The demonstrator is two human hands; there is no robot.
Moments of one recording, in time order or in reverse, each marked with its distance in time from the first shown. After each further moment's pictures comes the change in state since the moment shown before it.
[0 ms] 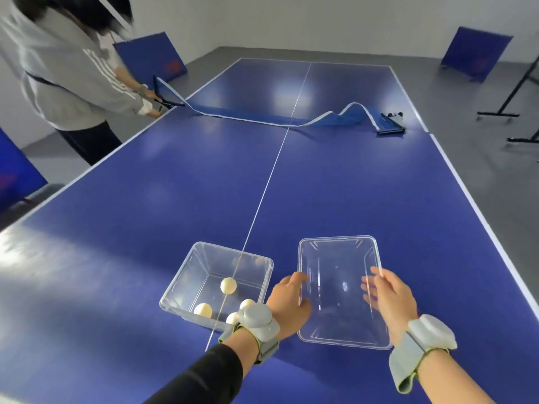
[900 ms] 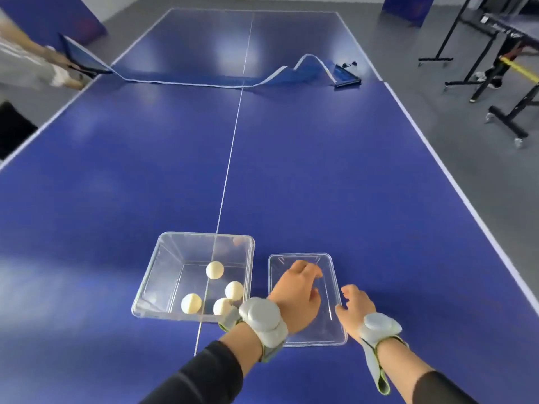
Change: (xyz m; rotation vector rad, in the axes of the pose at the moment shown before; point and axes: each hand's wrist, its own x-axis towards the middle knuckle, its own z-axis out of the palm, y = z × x) left_hand -0.002 -0.007 0.017 0.161 -0.198 0.304; right_hand -0.028 0.103 0.029 -0.778 -0.155 0.204
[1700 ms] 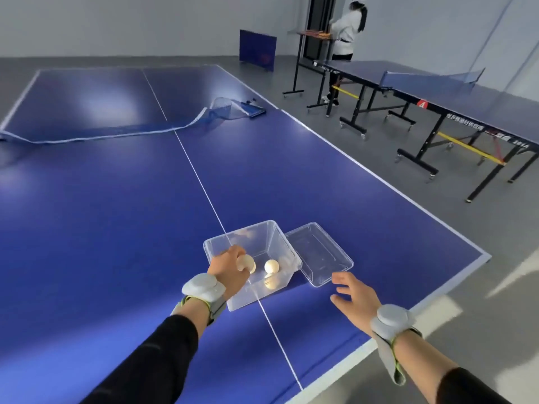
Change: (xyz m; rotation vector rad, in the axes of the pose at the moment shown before) left_hand -0.100 -0.175 -0.156 0.030 -0.018 0.035; right_hand -0.223 -0.113 0.104 0.348 0.379 -0.013
